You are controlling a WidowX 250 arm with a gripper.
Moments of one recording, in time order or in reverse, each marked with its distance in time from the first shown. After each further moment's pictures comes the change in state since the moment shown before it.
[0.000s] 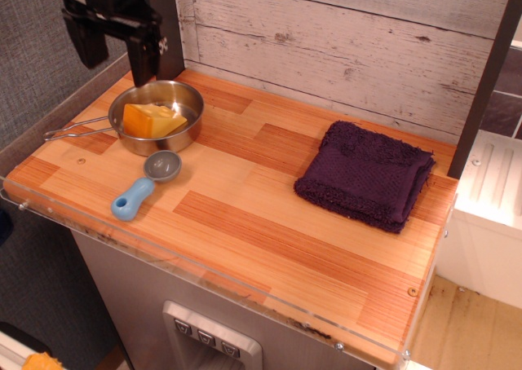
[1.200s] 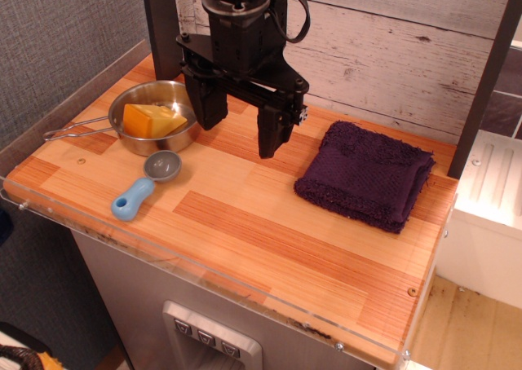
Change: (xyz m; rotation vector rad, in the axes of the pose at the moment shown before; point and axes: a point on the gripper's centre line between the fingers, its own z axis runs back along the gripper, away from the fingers) arm -0.036 -0.148 0.032 -0.063 -0.067 -0.122
